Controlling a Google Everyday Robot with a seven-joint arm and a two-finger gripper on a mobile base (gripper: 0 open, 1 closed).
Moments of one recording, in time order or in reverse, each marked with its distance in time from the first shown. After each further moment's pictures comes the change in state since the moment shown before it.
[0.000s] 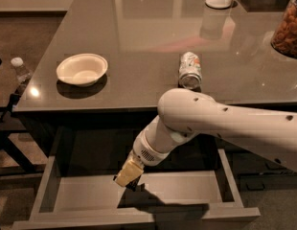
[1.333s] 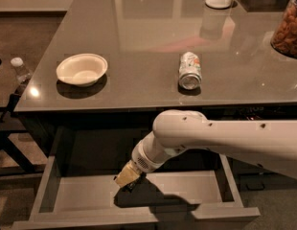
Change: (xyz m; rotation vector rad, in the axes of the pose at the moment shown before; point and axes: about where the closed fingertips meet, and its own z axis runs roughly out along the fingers) arm 0.019 -0.032 0.049 0.091 -0.023 0.137
